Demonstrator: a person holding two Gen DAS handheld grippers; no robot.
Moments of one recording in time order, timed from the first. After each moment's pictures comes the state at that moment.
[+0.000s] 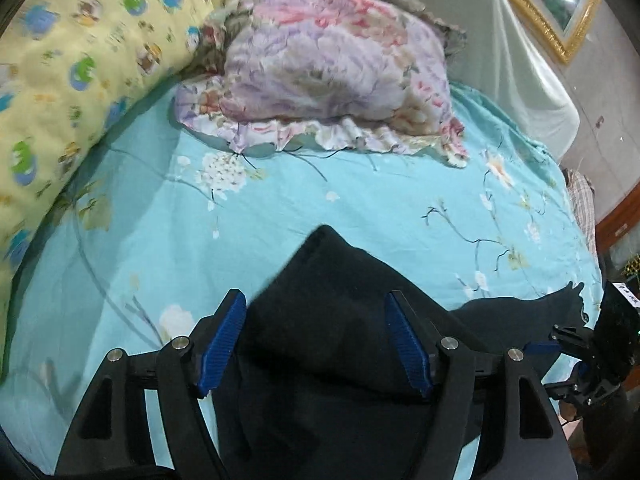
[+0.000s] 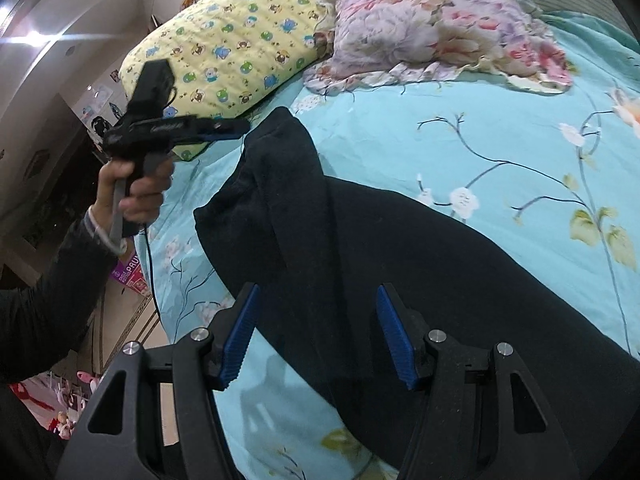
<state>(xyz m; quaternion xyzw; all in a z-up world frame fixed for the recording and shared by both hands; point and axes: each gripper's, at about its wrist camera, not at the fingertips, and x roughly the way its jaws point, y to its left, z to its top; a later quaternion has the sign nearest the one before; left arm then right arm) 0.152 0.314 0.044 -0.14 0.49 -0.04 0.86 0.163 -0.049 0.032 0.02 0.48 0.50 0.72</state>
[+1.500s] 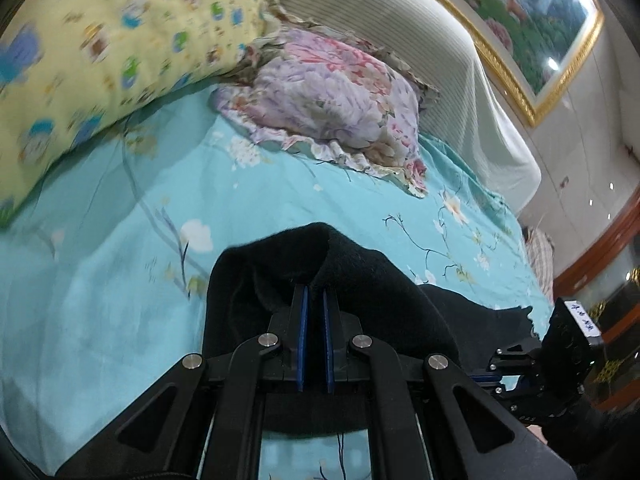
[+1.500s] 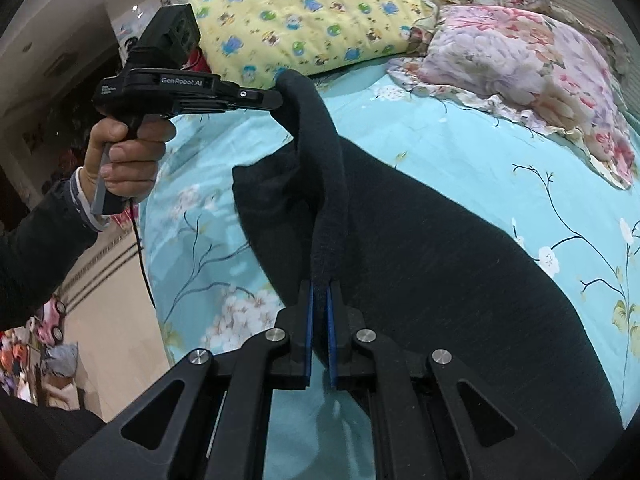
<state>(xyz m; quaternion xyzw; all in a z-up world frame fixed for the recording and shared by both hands) 0.029 0.332 0.045 -0.25 0.38 -0.05 0.89 0.098 0.020 0.040 -0.12 0.41 0.55 0.71</state>
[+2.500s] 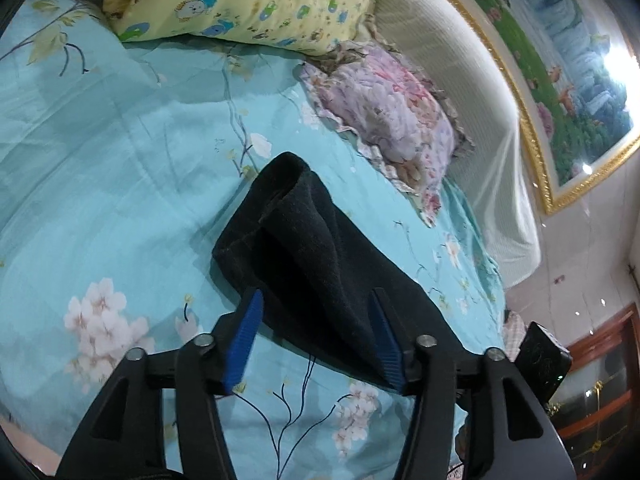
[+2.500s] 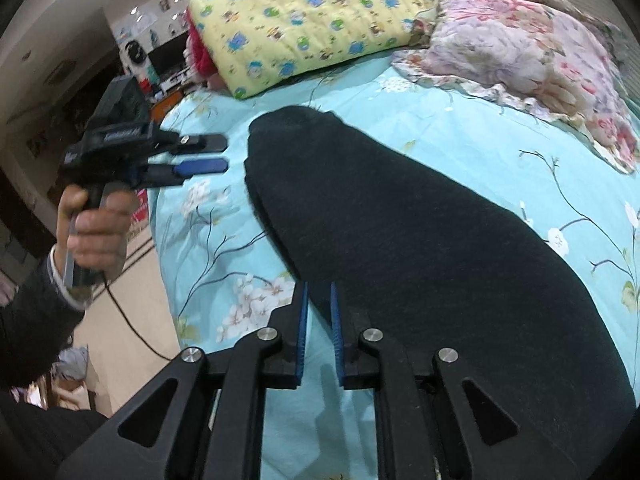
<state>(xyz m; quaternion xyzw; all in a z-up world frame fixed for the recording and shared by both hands) -0.054 0.327 0.013 -0.41 0.35 0.03 0.84 0.094 0.013 0.039 -0.10 0.43 0.55 0.71</state>
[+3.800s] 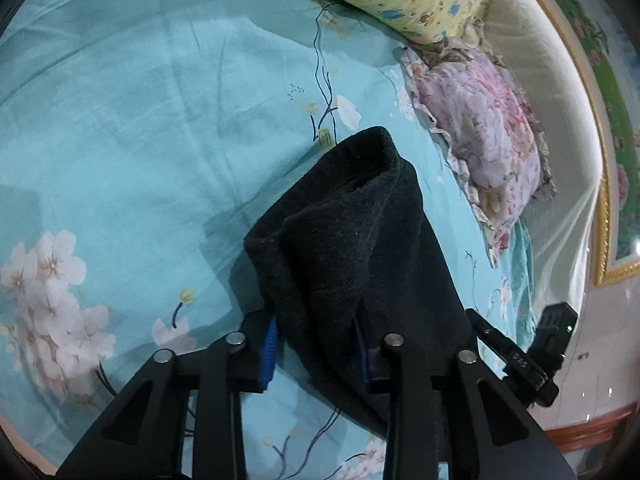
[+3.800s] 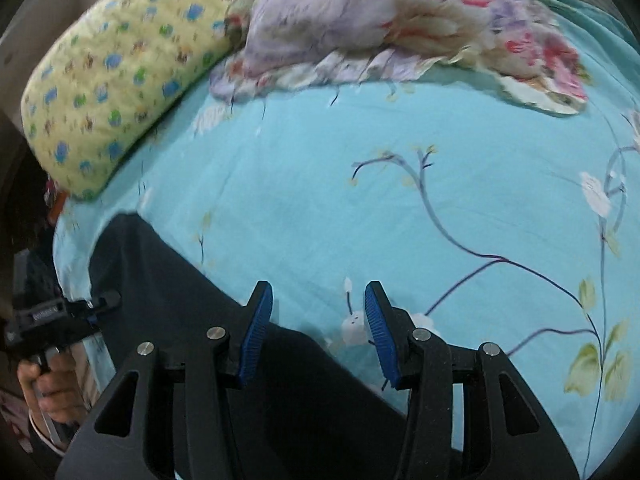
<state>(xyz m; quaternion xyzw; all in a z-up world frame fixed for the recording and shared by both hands) -0.014 0.326 -0.042 -0.48 0.38 0.14 0.78 0.266 0.024 -0.012 -0.04 0.53 0.41 0.74</state>
